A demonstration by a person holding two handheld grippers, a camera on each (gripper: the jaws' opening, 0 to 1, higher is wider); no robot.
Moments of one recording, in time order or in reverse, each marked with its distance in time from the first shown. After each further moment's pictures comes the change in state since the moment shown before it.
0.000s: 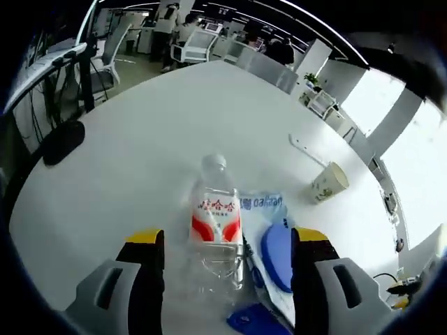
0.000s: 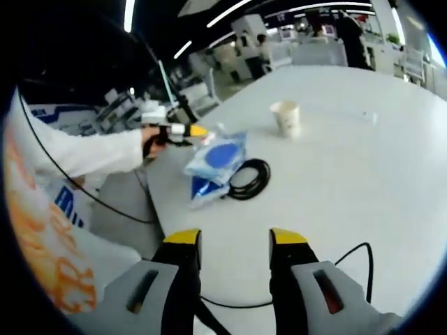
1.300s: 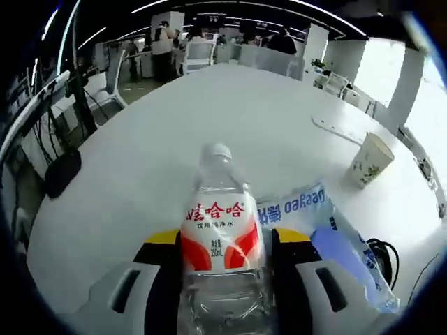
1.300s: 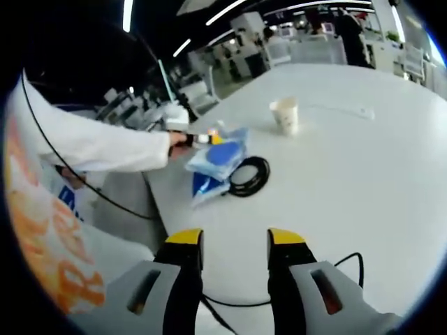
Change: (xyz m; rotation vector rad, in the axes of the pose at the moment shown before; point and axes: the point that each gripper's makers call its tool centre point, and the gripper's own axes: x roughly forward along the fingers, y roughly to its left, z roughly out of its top) left arm 0.049 0.014 0.006 0.348 -0.079 0.278; right arm -0.004 0.004 0.003 -0.002 0.019 0.005
